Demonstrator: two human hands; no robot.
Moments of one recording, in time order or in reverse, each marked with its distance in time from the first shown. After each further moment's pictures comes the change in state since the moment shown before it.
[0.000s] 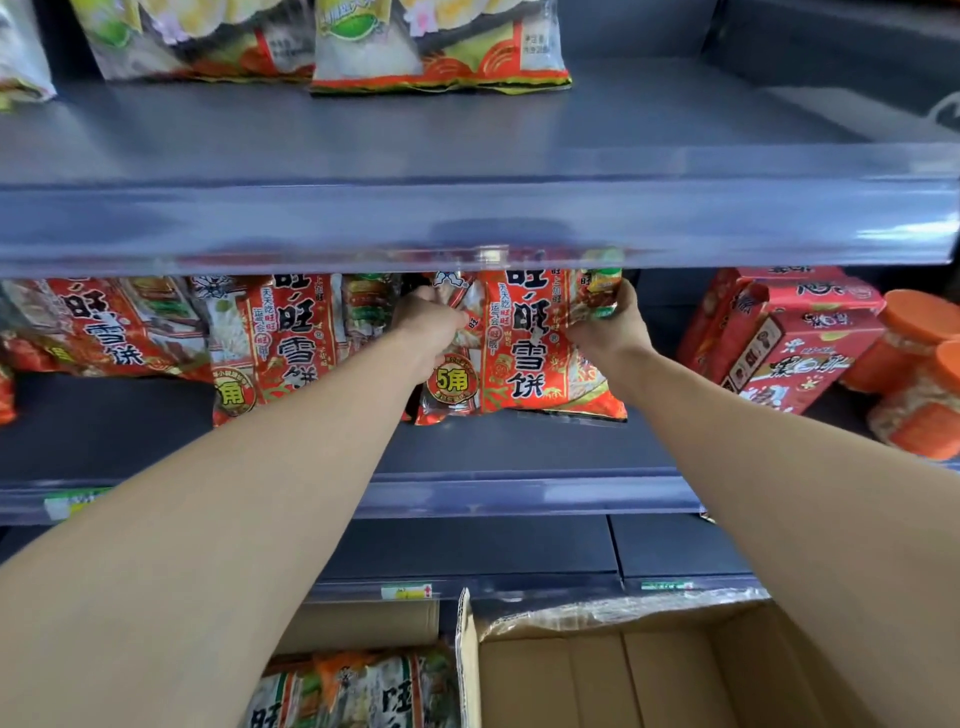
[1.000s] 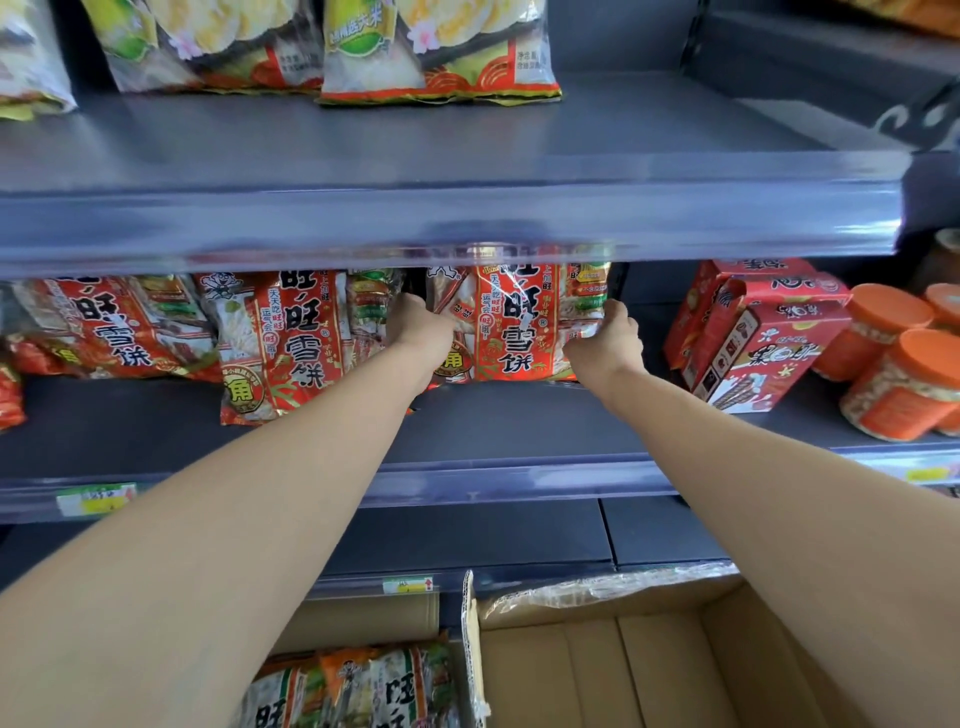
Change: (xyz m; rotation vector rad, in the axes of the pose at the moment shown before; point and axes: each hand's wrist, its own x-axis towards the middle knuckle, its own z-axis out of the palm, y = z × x) left_hand -0.025 -0.006 -0.009 0.186 0.184 0.121; right_hand -0.039 -0.002 -0.002 -0.328 0.040 0.013
